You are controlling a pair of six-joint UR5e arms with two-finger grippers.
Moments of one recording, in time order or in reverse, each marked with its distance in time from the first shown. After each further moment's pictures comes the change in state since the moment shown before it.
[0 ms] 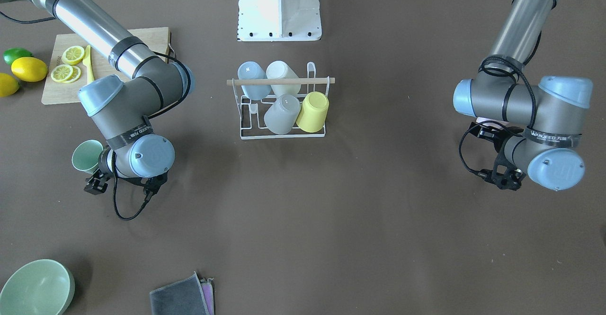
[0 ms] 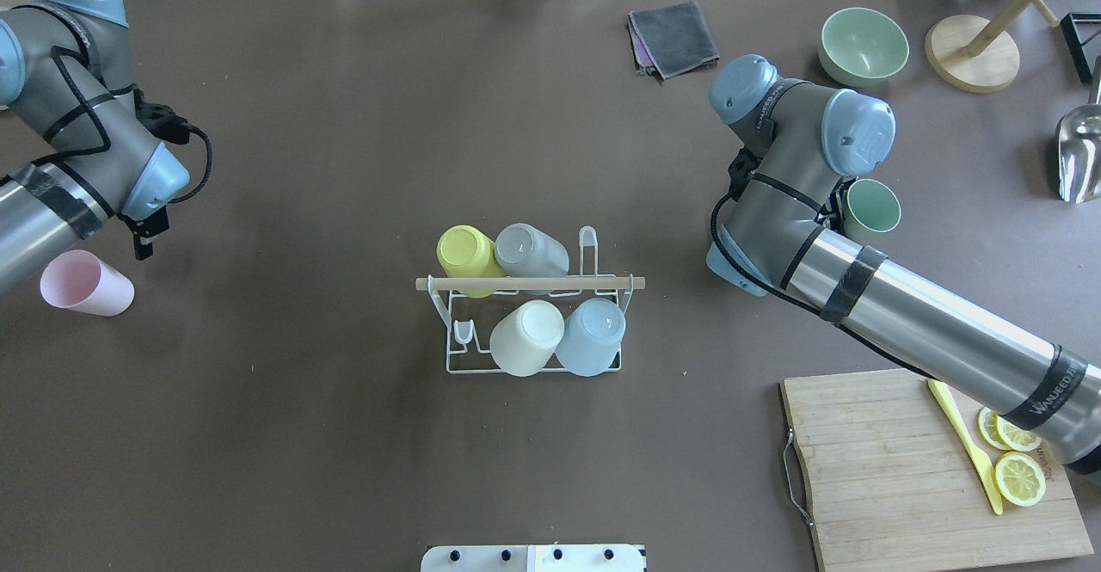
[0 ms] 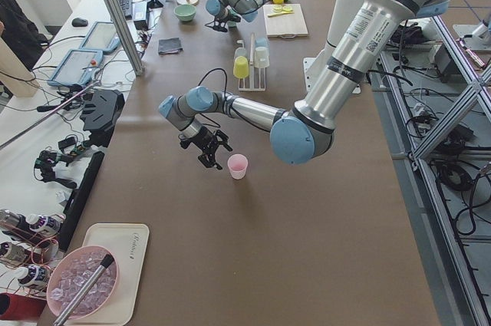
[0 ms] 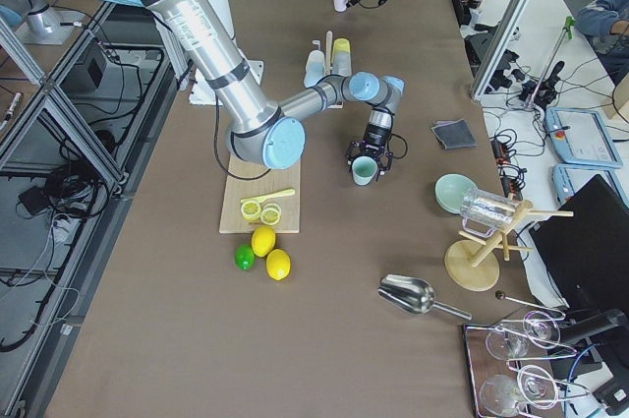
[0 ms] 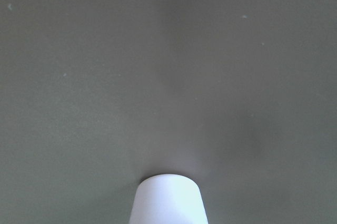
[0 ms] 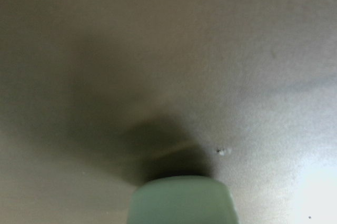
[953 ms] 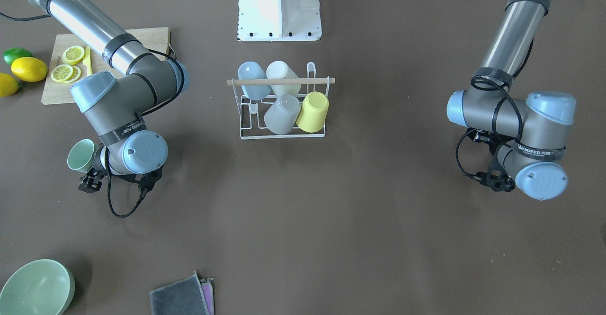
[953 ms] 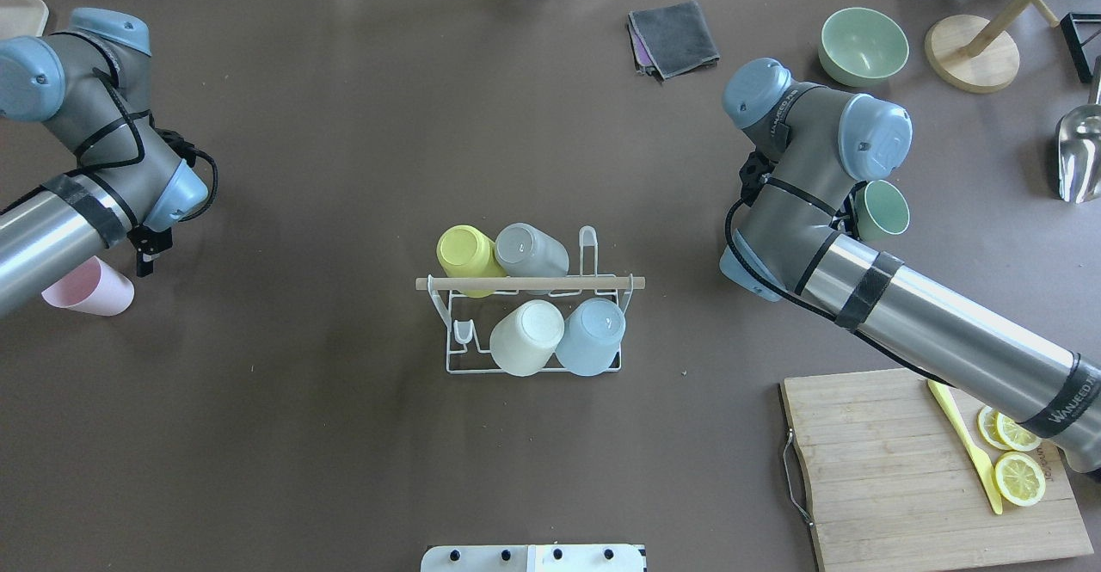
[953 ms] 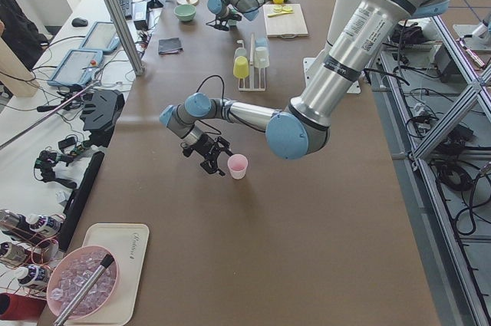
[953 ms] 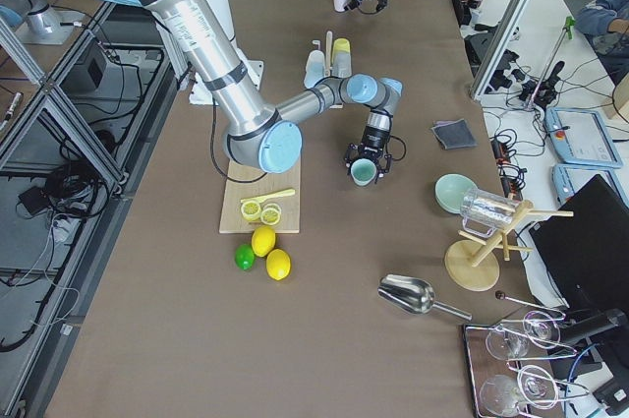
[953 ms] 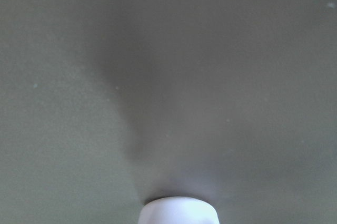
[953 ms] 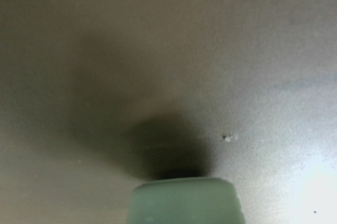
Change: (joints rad) left arm 0.018 -0.042 0.124 0.007 0.019 0.004; right arm 0.001 -0.026 0.027 0.000 -0.008 -0.005
